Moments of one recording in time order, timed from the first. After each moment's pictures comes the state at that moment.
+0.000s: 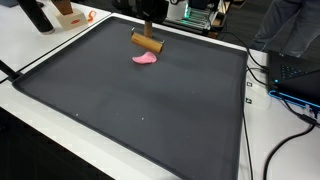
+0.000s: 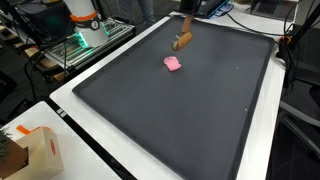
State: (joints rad) arm 0.16 0.18 0.19 -1.87 -0.40 1.84 -1.16
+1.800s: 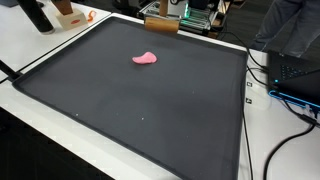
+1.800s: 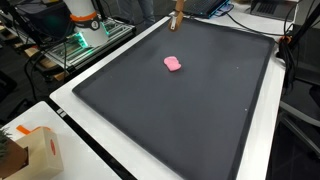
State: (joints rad) arm 0.19 -0.03 0.20 -1.98 -0.29 1.80 -1.47
